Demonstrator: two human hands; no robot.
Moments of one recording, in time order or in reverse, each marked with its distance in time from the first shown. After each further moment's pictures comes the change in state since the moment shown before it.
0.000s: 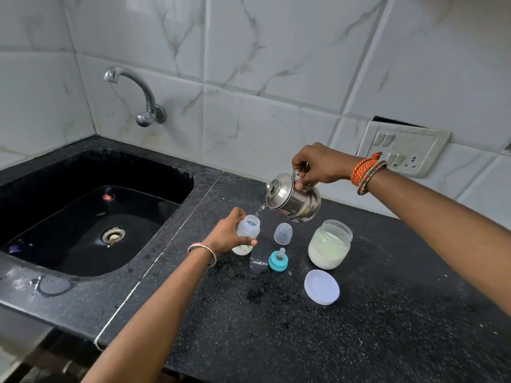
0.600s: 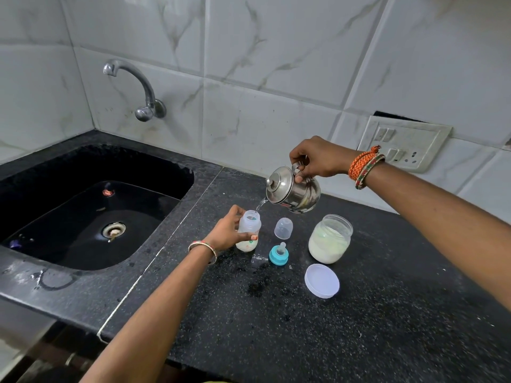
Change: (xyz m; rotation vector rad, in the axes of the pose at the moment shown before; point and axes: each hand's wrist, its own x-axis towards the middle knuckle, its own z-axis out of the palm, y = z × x) left_hand -0.003 -0.008 0.007 -0.231 -0.023 -0.051; right_hand 0.002 -0.004 0.001 -0.022 0.004 -0.025
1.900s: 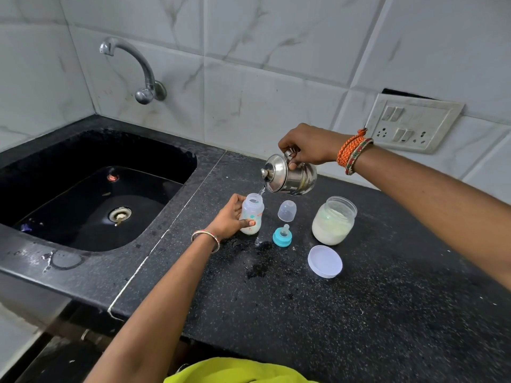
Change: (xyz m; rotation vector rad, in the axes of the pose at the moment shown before) left_hand 0.002 -0.024 0.006 -0.208 -0.018 -0.025; right_hand 0.005 -0.018 0.014 -0.184 -0.030 -0.086
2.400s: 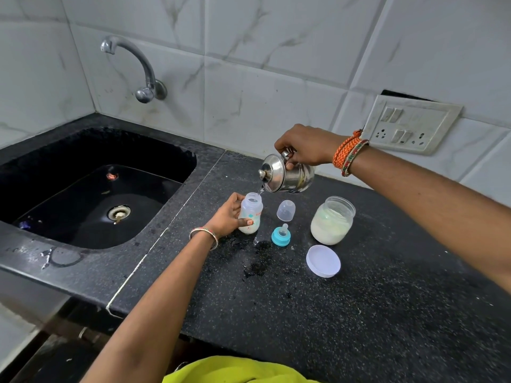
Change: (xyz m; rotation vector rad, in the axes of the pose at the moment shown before) left_hand -0.001 0.002 -0.002 -0.036 -0.018 -0.009; right_hand 0.002 -0.004 0.002 -0.064 0.029 -0.031
